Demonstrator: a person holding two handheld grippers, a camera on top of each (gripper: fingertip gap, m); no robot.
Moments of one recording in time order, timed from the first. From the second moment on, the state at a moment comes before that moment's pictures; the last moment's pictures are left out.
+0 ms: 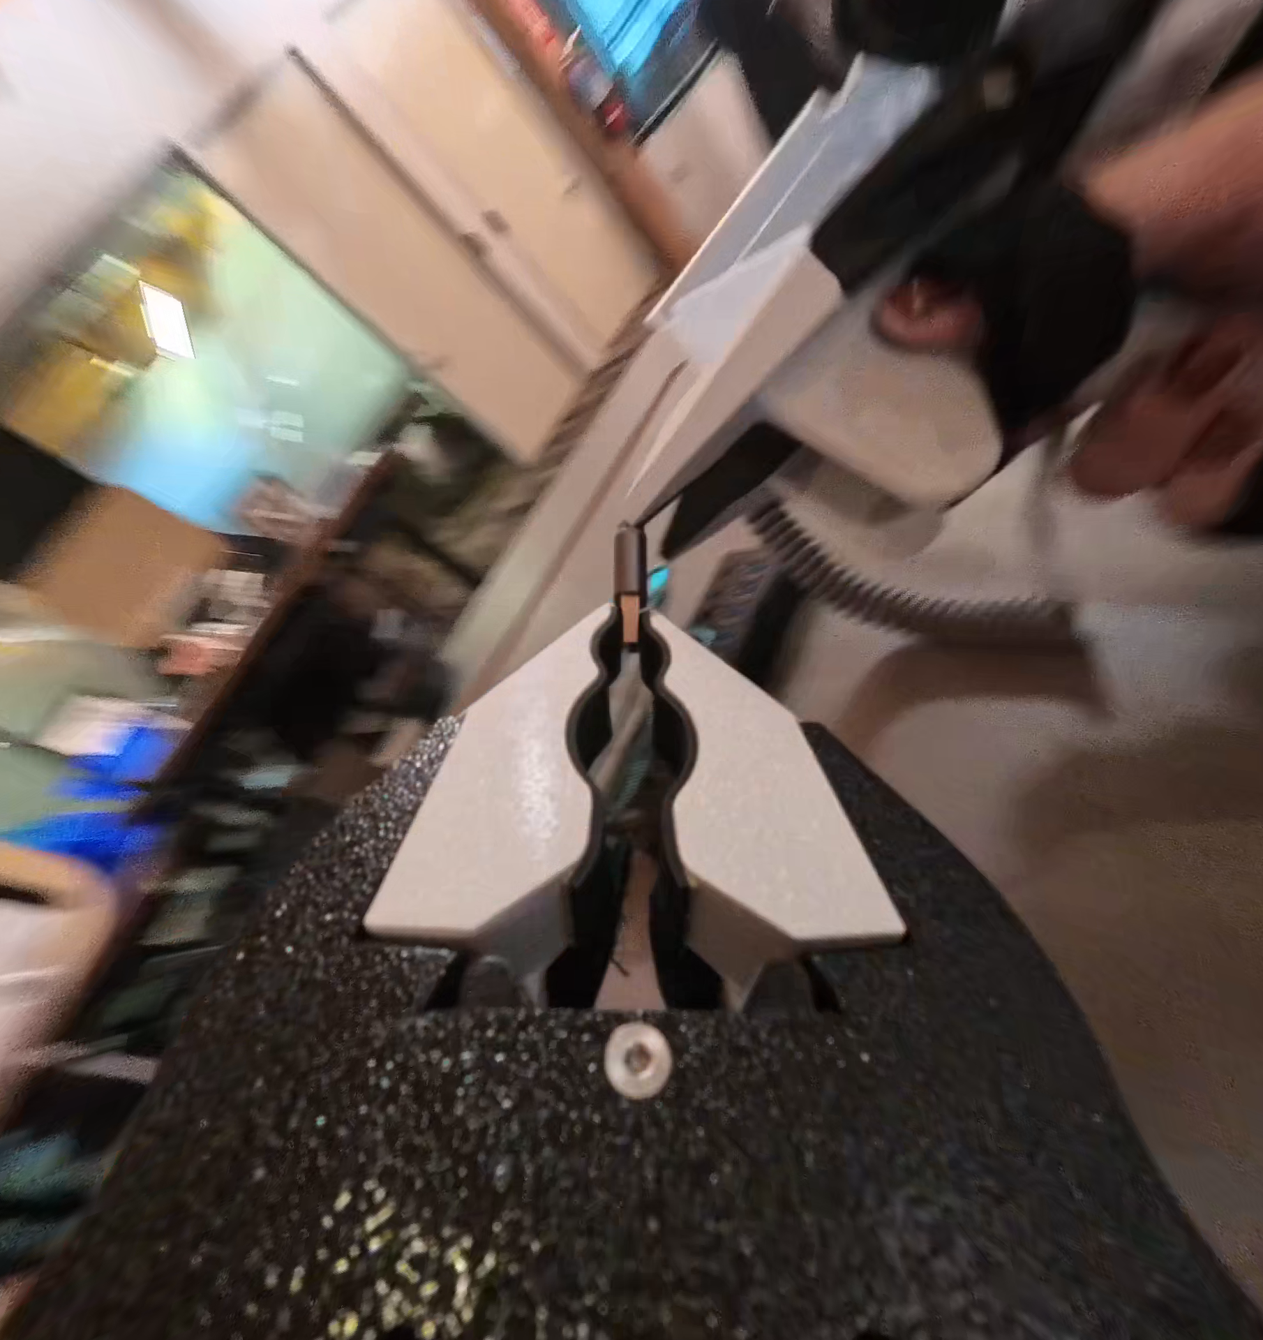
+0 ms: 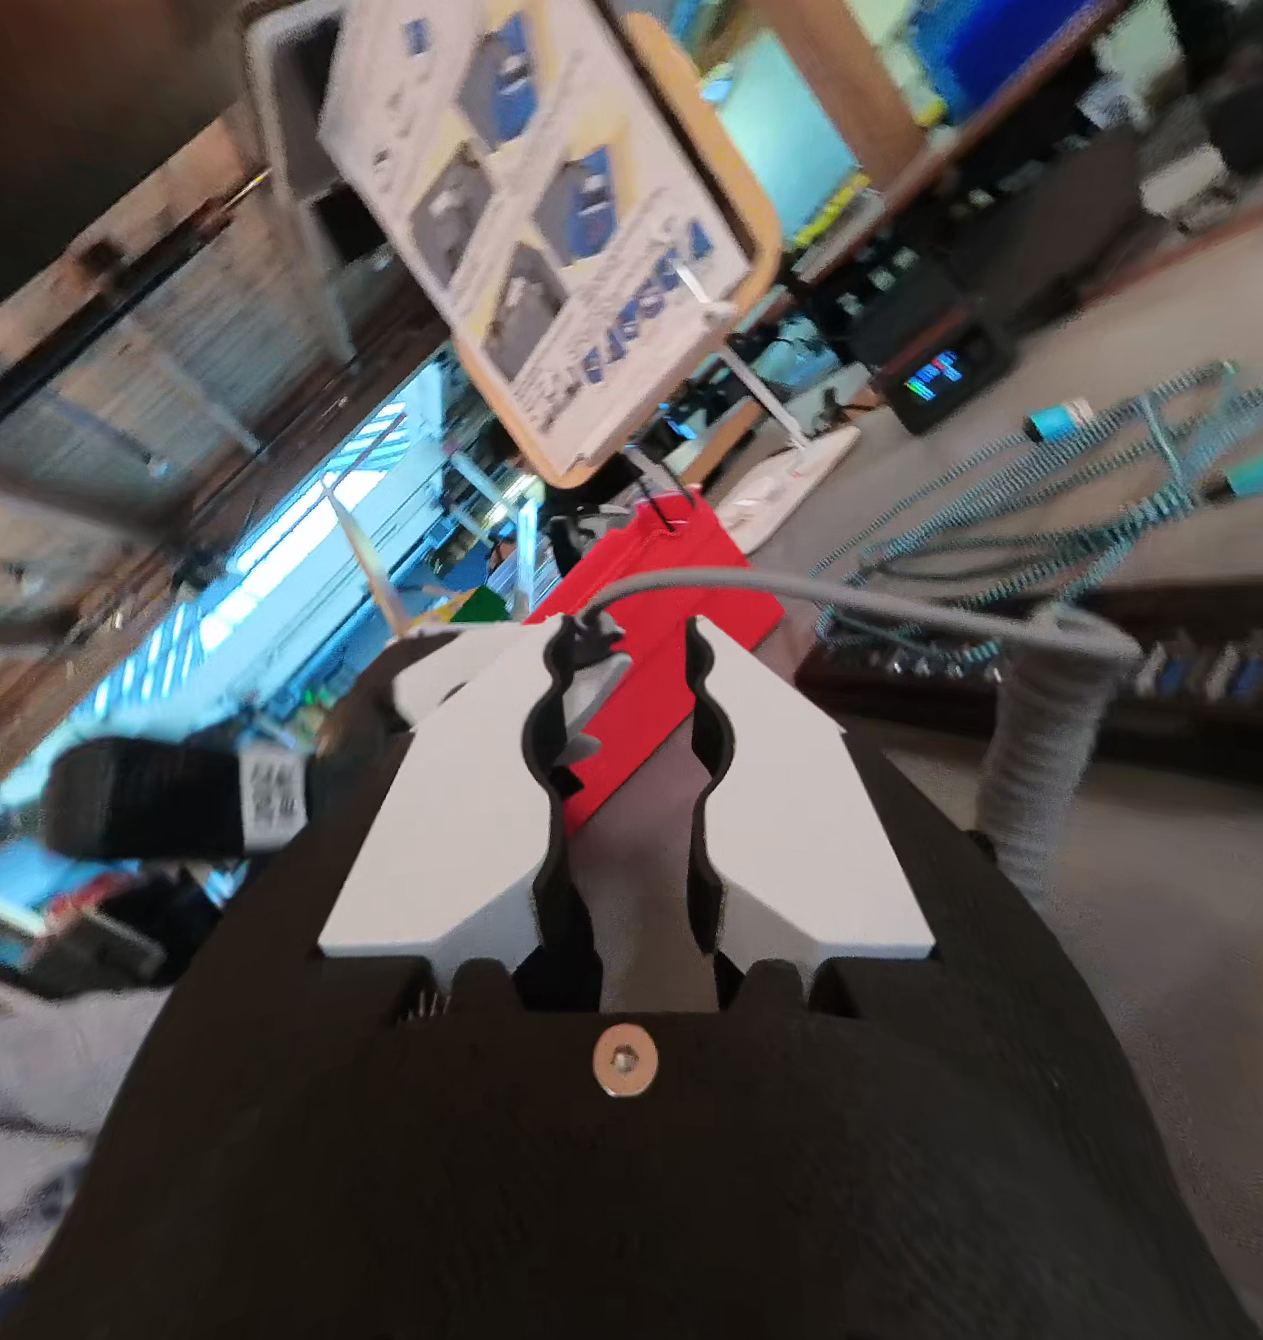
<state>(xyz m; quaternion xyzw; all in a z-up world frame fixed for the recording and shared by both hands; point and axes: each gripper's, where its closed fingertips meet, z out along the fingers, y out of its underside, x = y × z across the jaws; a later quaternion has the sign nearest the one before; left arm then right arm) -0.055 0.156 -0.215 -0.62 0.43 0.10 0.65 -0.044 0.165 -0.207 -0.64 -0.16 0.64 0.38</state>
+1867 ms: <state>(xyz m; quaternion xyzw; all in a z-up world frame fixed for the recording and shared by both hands) -0.088 0.223 -0.329 -0.86 0.36 -0.11 0.35 -0.019 0.230 -0.235 -0.71 -0.29 0.41 0.50</state>
